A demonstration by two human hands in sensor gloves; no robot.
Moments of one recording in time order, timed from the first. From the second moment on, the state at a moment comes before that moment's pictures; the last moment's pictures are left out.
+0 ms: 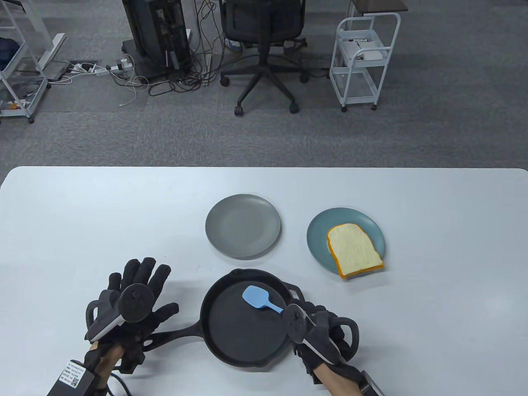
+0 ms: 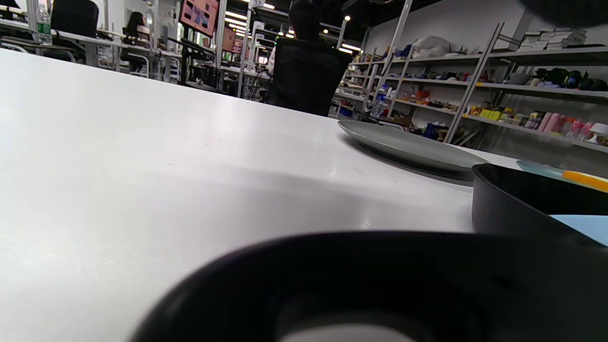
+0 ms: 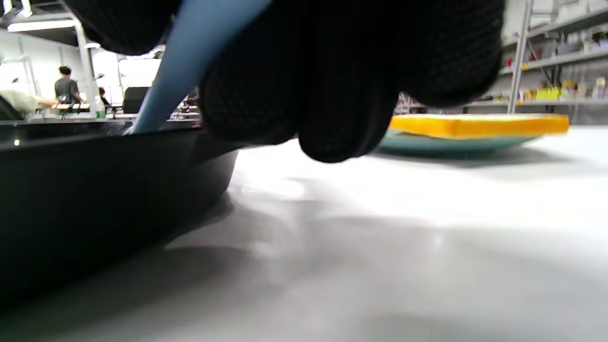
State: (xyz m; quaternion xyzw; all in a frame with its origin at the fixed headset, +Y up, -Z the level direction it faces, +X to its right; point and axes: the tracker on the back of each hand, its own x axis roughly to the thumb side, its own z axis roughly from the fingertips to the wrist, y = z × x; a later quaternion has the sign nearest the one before) left_hand -0.304 -0.717 -0.293 -0.06 -0.07 0.07 0.99; right_hand 0.067 -0.726 -0.257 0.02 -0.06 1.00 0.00
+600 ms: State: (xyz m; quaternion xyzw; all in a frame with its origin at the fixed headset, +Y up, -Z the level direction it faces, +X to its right) left_hand -0.302 -0.718 -0.294 -0.07 -0.08 0.06 0.99; right_hand 0.086 -0.705 -0.246 0.05 -0.05 1.00 0.04
